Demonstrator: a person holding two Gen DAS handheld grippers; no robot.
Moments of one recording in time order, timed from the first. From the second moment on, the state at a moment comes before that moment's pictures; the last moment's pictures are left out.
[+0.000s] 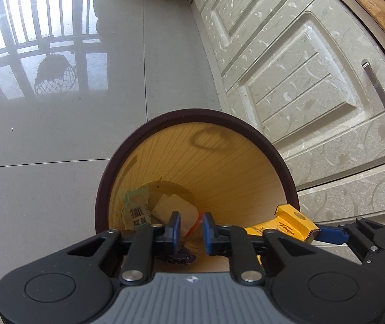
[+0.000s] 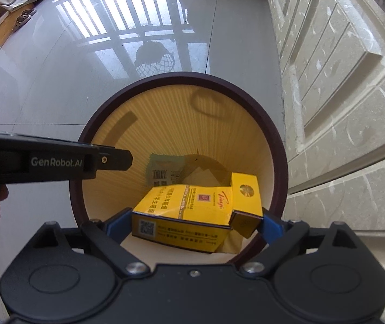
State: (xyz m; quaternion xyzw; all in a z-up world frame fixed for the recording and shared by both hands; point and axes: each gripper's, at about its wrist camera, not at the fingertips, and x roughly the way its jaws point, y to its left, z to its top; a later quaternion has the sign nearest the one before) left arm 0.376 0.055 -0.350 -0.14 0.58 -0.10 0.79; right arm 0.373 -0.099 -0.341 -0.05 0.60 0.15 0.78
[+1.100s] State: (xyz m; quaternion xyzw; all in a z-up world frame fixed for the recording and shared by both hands) left arm 0.348 0.056 -0.331 -0.10 0.57 -0.08 0.81; right arm 0.349 -0.106 -0.322 -0.06 0.58 0.14 0.80
